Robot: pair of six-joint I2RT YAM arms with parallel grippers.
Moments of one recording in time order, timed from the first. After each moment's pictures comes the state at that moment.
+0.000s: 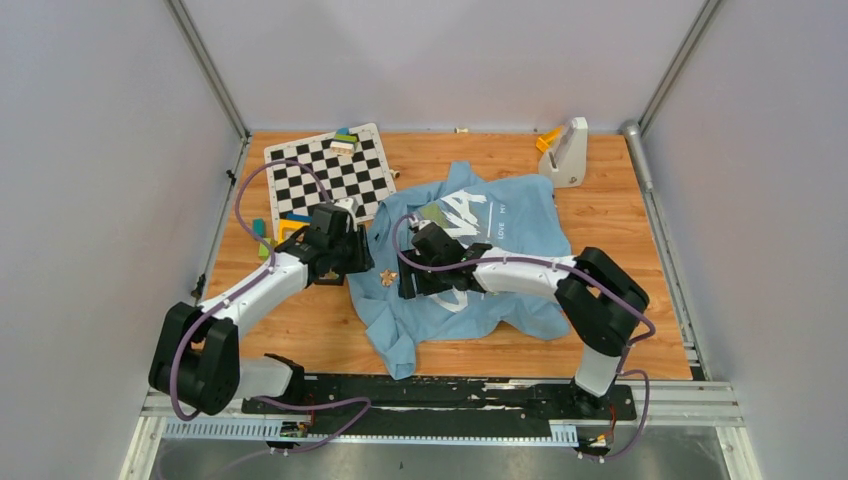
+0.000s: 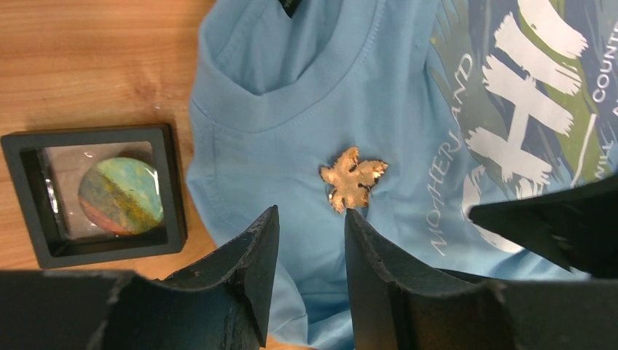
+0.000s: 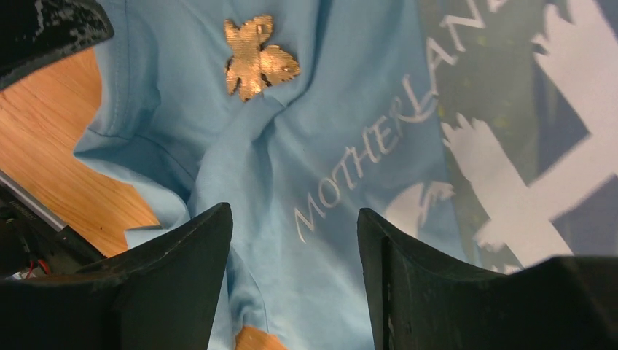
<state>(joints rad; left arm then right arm) -0.39 1.31 0.77 -0.34 0.06 -0.44 0.90 1.74 1.06 -0.20 -0.05 0.61</state>
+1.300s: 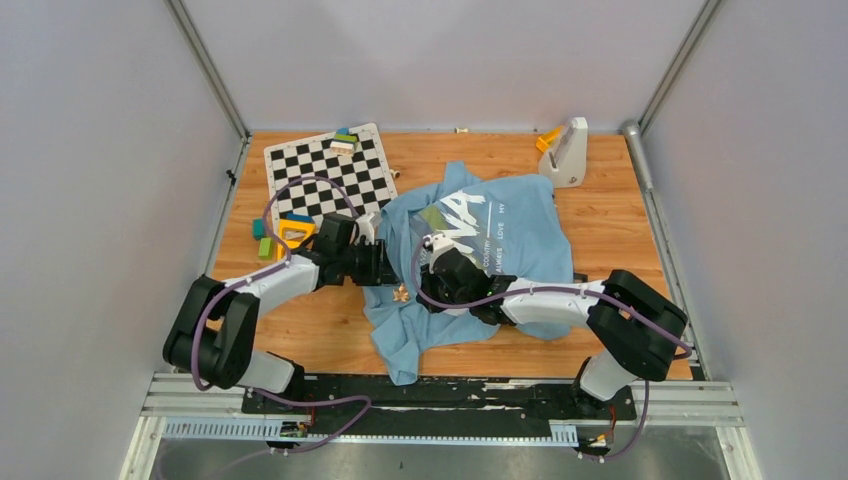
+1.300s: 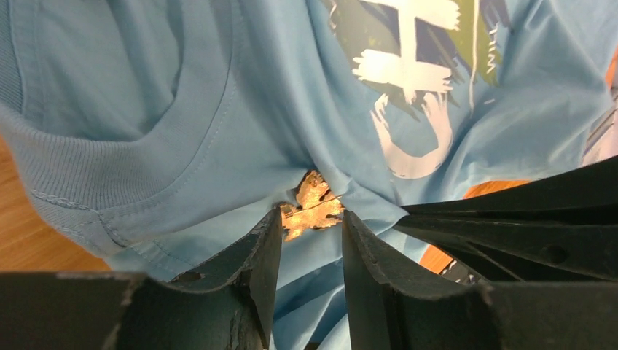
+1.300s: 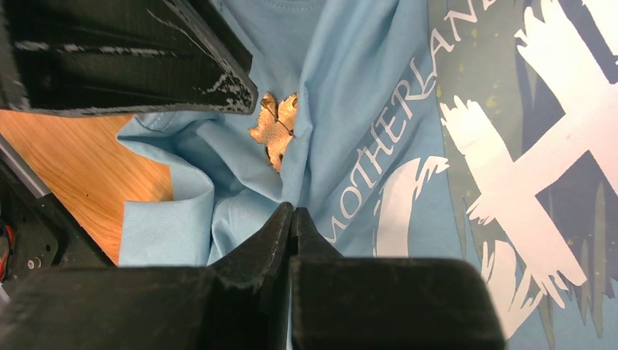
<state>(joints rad) -0.39 1.40 0.66 -0.11 0.50 -0.42 0.99 1.58 0.77 0.15 0.04 0.53</state>
